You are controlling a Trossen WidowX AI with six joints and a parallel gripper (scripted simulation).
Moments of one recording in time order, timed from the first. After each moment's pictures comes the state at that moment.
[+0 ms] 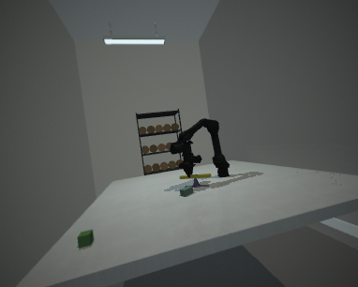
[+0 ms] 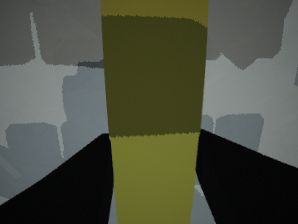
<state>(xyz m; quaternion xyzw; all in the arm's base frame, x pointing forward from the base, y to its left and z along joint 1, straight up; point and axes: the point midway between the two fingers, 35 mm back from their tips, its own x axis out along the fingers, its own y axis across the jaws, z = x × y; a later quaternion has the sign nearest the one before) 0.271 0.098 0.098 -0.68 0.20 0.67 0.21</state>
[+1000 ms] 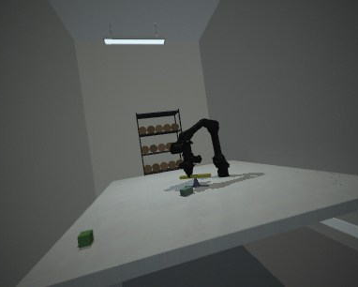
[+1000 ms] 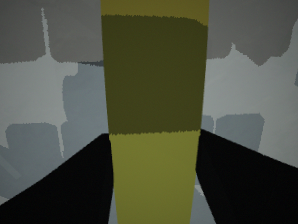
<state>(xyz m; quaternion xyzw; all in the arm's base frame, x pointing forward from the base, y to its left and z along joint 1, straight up) 0.271 0.098 0.098 -0.68 0.20 0.67 0.21</state>
